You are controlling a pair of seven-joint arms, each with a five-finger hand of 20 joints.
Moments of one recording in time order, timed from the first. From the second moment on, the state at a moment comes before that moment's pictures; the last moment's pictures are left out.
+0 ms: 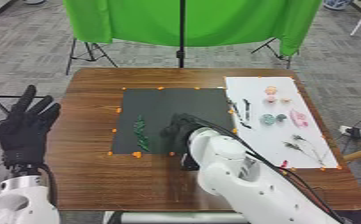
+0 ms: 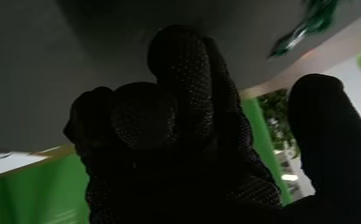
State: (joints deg) left arm 125.3 -59.0 -97.4 -121.8 36.1 18.4 27.0; right arm -69.7 -67.0 37.8 -108.7 -116.1 -18.5 49.4
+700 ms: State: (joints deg) left arm 122.3 -58.8 -96.3 -121.7 36.8 18.3 26.2; right arm -68.0 -74.8 33.5 -105.1 -120.6 -26.5 43.8
